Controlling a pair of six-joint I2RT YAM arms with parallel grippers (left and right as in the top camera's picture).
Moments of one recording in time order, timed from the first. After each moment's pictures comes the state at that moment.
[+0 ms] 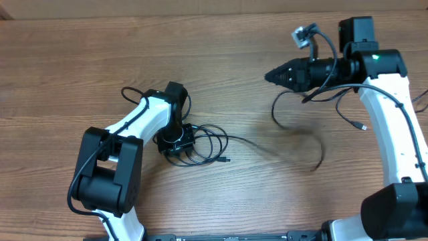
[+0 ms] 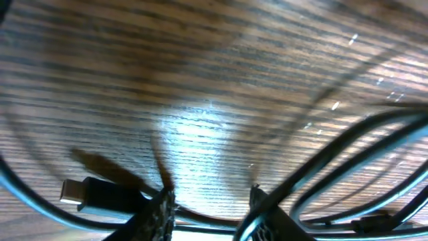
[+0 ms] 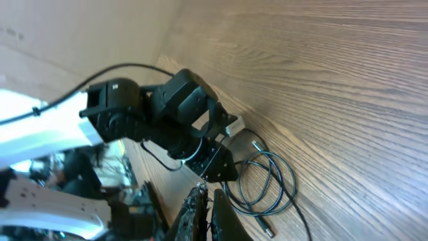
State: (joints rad) left arm -0.29 1.91 1.16 -0.97 0.22 -0.52; right arm 0.02 1.67 1.58 -1.03 -1.04 -0.13
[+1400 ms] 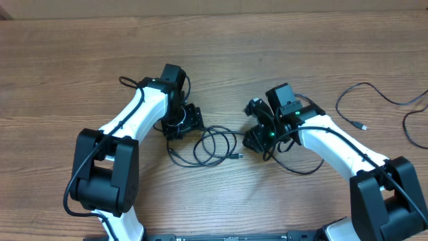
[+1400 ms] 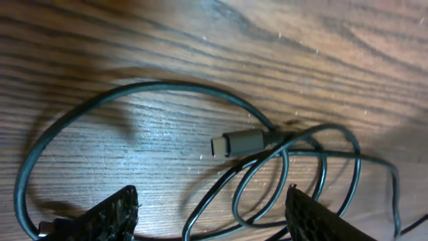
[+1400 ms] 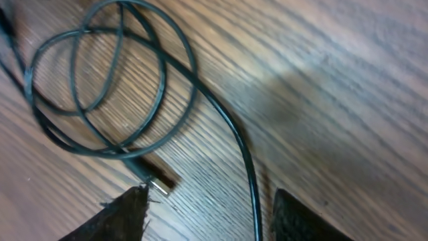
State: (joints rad) left arm -0.27 1.91 1.28 -0.91 0.31 -0.55; right arm 0.38 1.66 0.97 -0.60 -0.36 -0.17
